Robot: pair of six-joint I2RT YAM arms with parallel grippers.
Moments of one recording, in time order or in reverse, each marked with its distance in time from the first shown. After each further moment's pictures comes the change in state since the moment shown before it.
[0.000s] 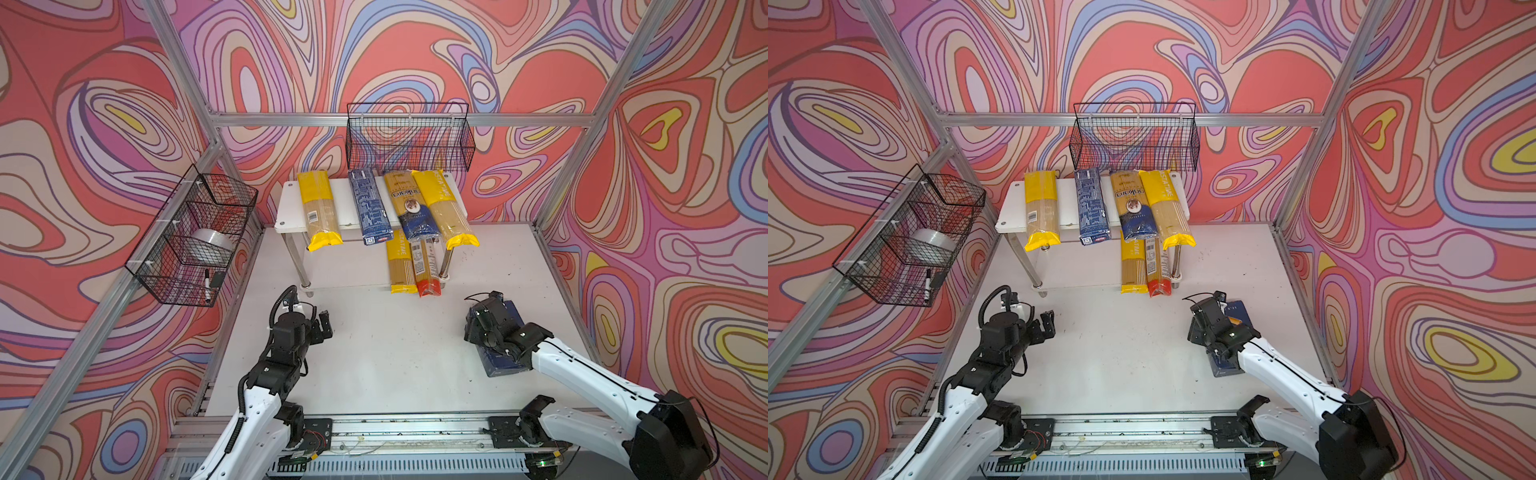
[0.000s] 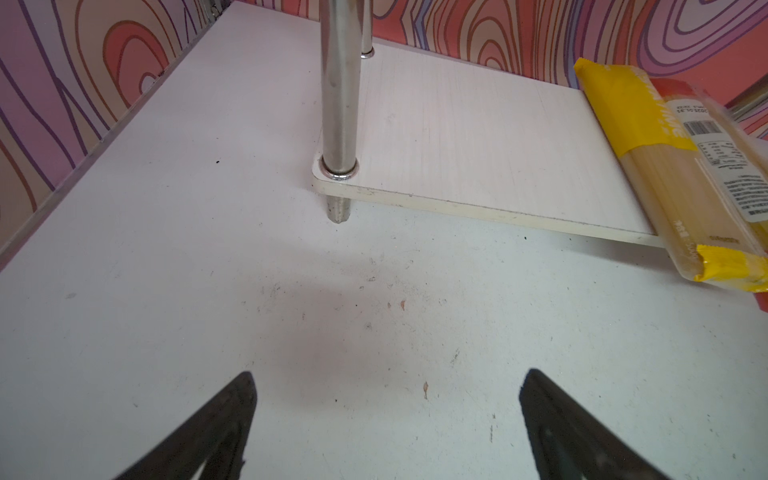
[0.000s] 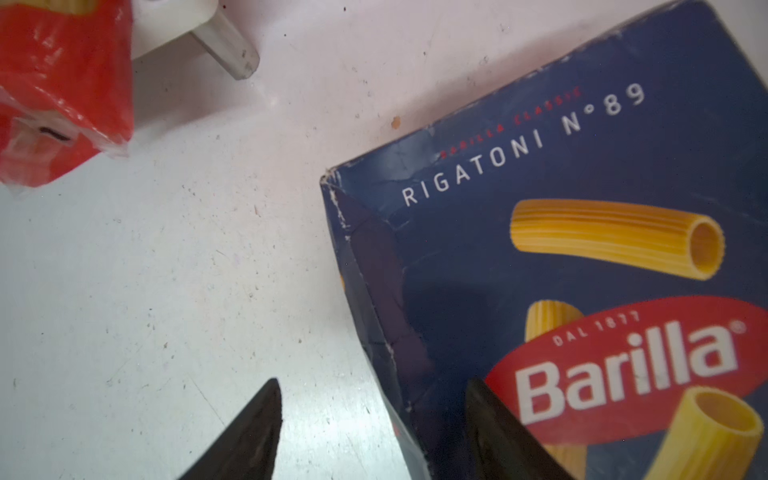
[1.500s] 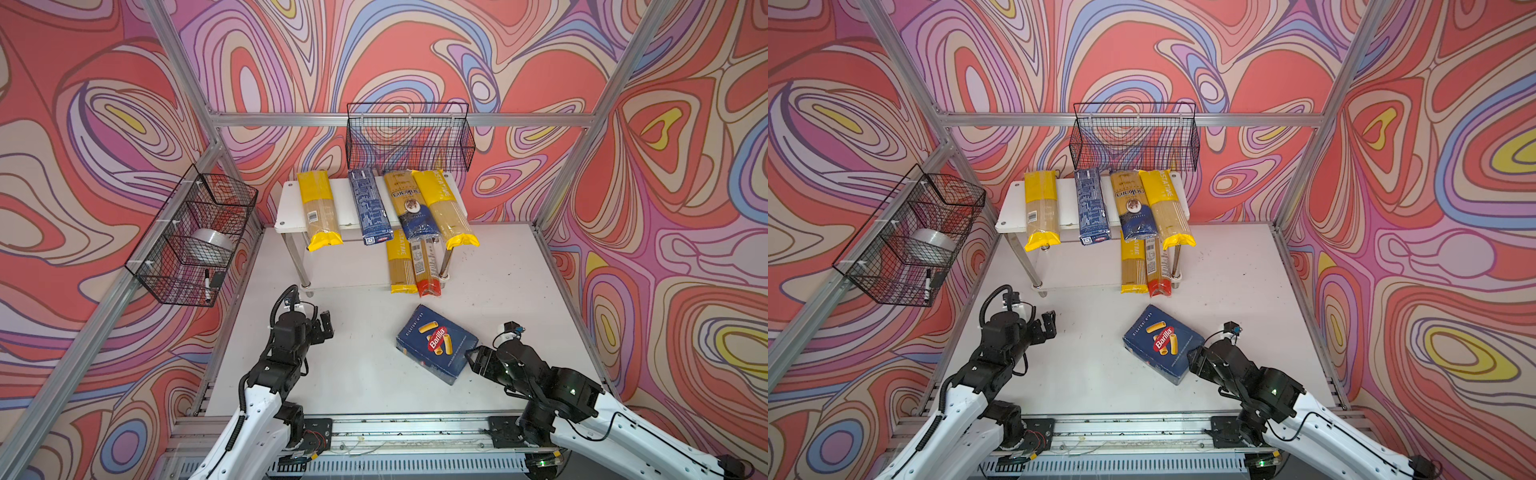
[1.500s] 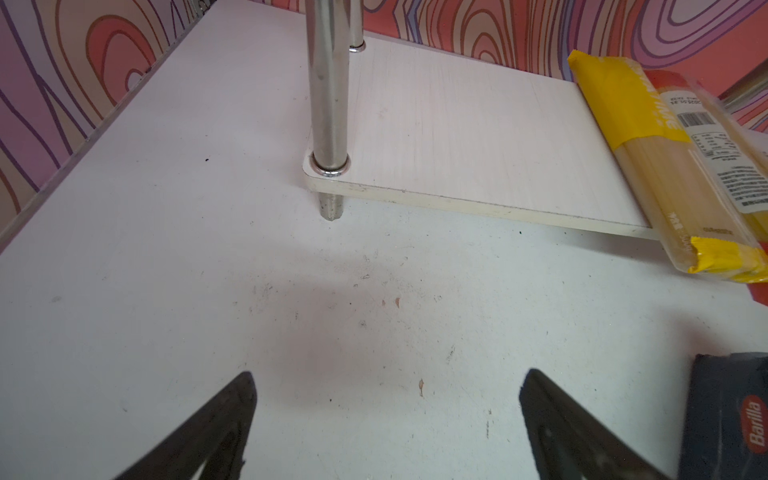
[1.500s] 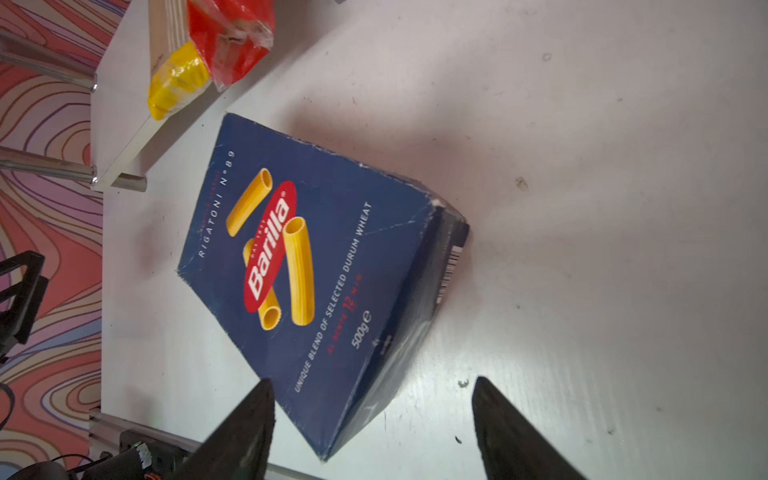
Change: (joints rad) left arm 0.000 0.012 0.000 0.008 0.020 0.007; right arm 0.319 -0.591 -0.168 -0.238 -0.009 0.383
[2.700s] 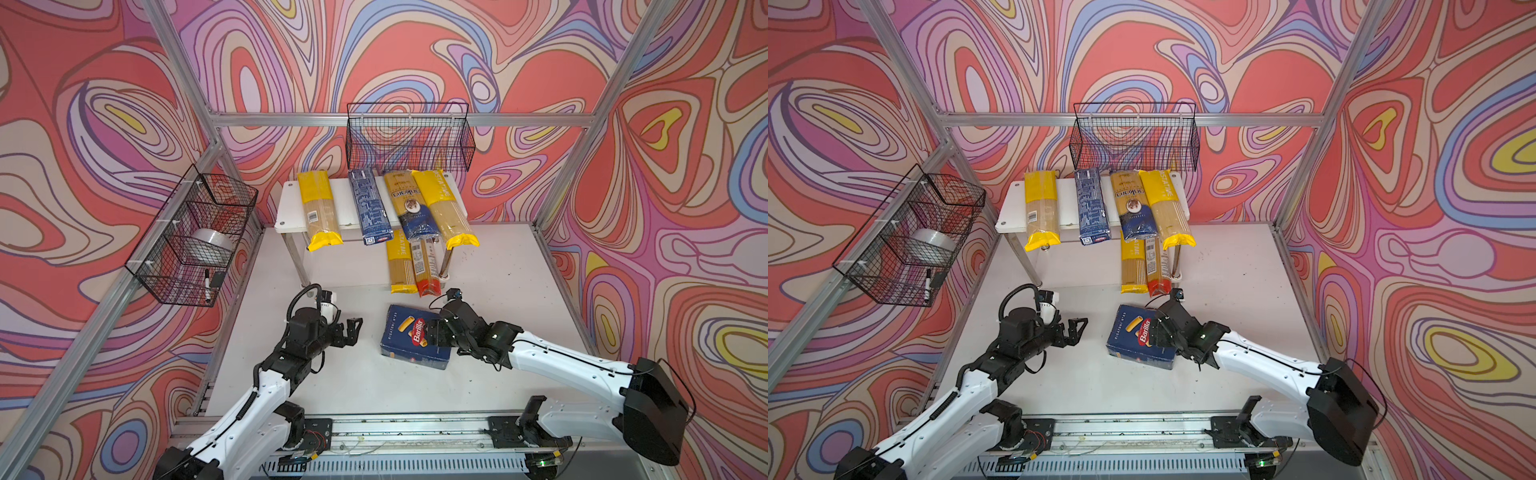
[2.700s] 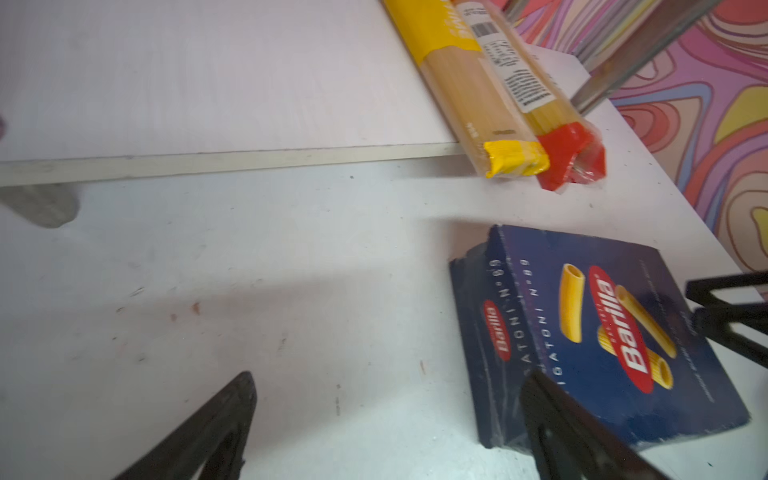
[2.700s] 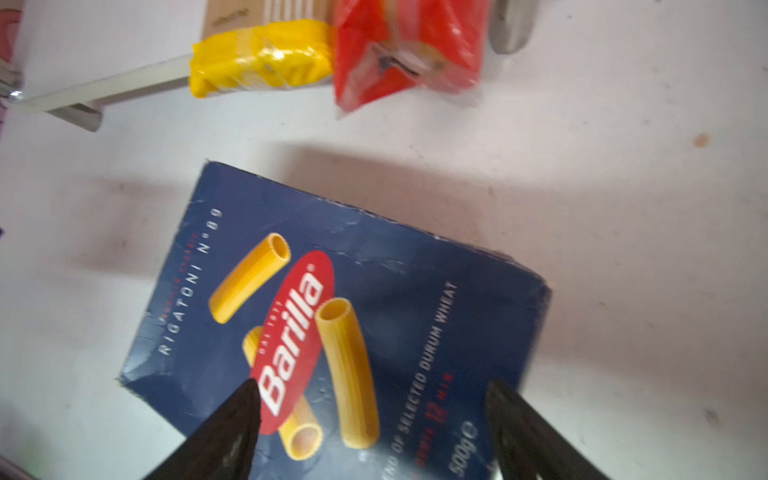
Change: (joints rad) left arm -0.152 0.179 -0.025 0.232 0.354 0.031; right arm -0.024 0.764 0.306 0.418 -0.039 -0.380
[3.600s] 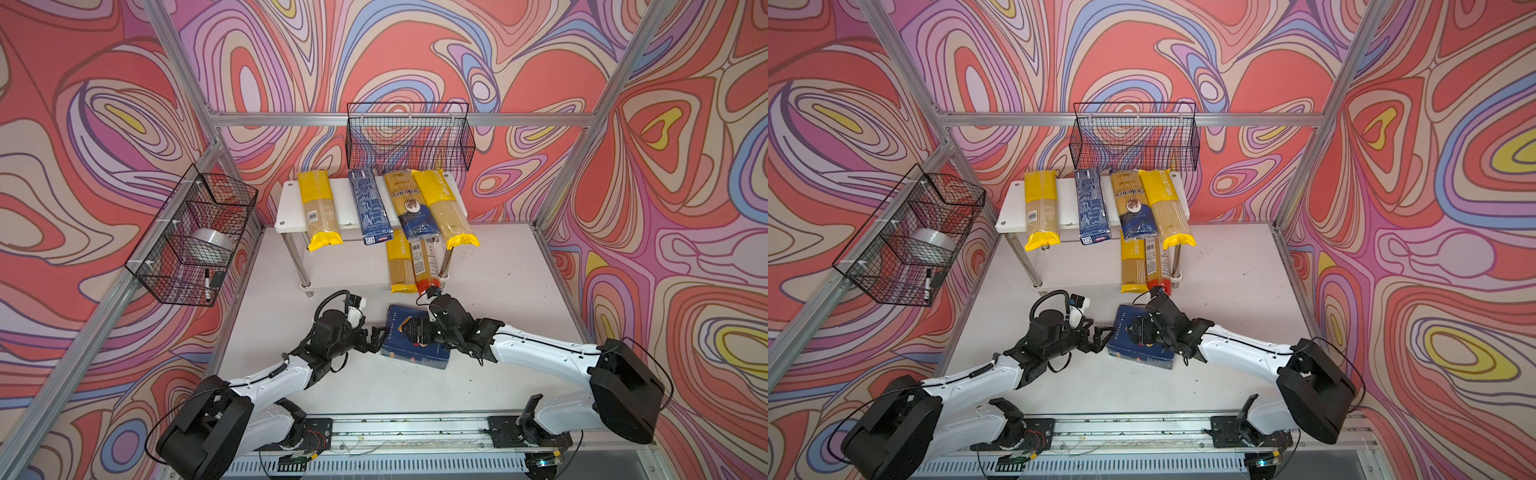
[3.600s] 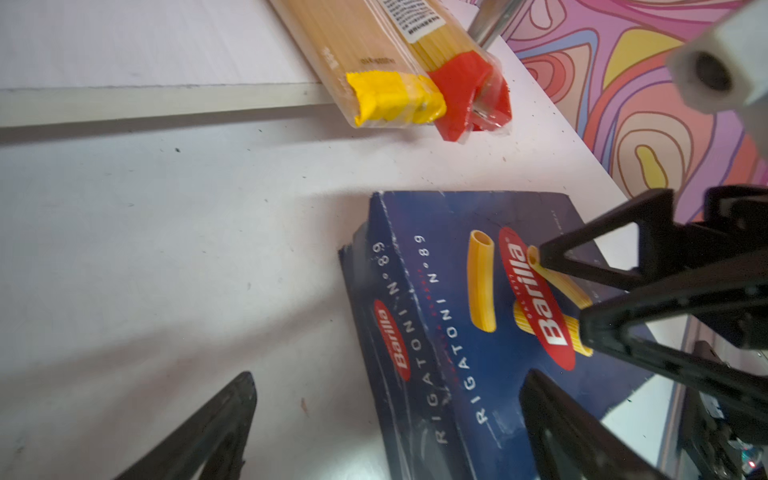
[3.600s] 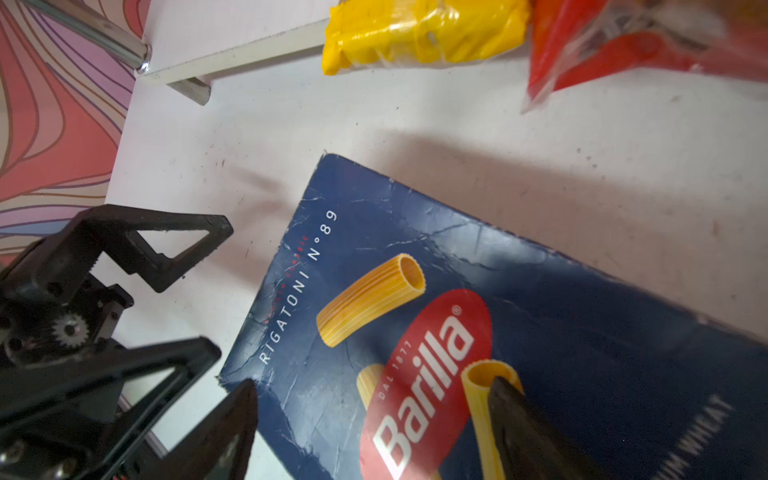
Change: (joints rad) left arm -0.183 0.318 -0.049 0.393 0.086 -0.083; right arm 0.000 0.143 0.006 0.233 -0.210 -0.029
